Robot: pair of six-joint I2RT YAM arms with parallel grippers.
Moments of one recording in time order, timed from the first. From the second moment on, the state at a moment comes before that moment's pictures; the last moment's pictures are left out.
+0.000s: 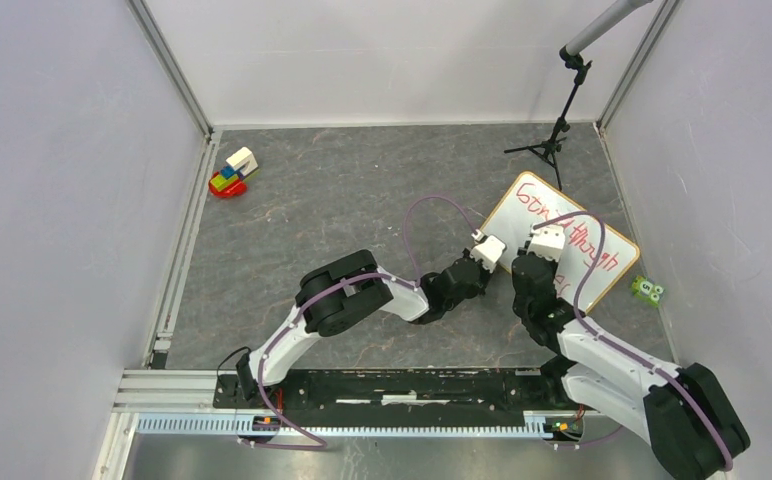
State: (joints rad) left arm -1.14 2.31 1.25 0.80 -0.33 -0.11; right arm 0.50 0.92 0.23 0.25 0.86 0.21
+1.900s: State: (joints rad) left arm -1.12 2.21 1.09 0.84 -0.49 -0.18; right arm 0.55 1.00 0.24 0.19 0.76 0.34
